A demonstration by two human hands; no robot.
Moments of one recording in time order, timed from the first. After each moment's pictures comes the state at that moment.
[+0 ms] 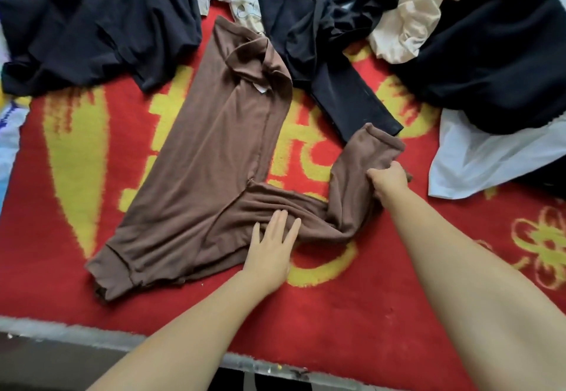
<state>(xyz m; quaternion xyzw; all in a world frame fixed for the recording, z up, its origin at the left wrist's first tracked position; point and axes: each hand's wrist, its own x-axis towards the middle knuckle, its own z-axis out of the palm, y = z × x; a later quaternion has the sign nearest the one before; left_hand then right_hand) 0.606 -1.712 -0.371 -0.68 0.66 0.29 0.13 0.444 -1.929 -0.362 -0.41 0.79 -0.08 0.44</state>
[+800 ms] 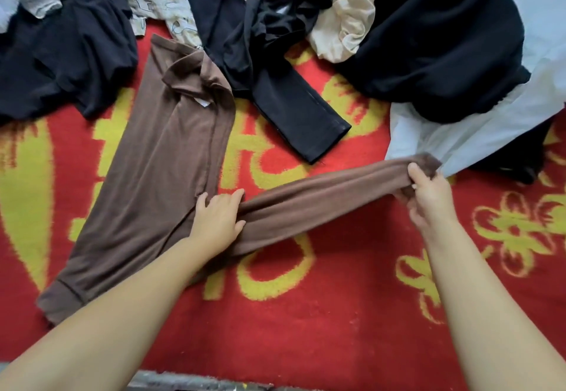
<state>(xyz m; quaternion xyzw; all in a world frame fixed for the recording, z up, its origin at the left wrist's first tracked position) 0.627 -1.792 -0.365 -0.74 0.62 0.24 0.11 0.311 -1.938 -0.321 -0.22 0.68 -0.40 0.57</state>
